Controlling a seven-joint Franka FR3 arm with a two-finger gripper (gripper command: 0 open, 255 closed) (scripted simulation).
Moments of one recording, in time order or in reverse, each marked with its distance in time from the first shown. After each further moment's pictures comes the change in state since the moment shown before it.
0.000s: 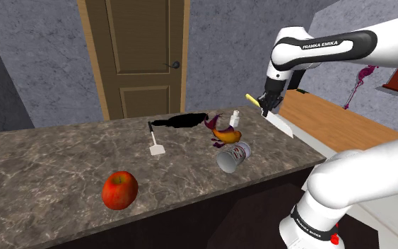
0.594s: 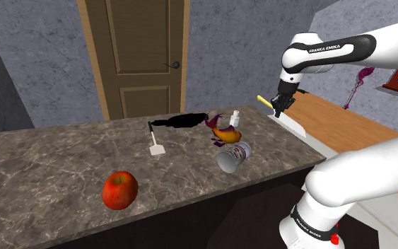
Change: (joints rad) arm -0.062 0.038 -0.130 0.008 -0.069 0.043 -0.151
